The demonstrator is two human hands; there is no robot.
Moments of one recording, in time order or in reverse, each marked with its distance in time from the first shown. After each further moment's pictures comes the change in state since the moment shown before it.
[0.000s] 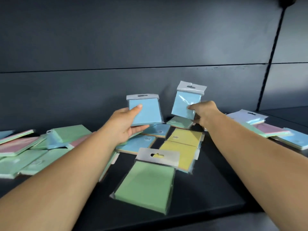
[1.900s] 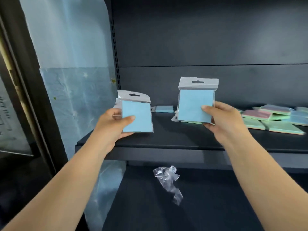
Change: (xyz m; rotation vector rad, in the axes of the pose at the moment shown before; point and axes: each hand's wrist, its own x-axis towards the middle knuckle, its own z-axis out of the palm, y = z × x) left_hand -0.217 0.097 -0.507 0.179 0.341 0.261; right_hand -0.425 0.018 0.336 0.311 -0.320 -0.191
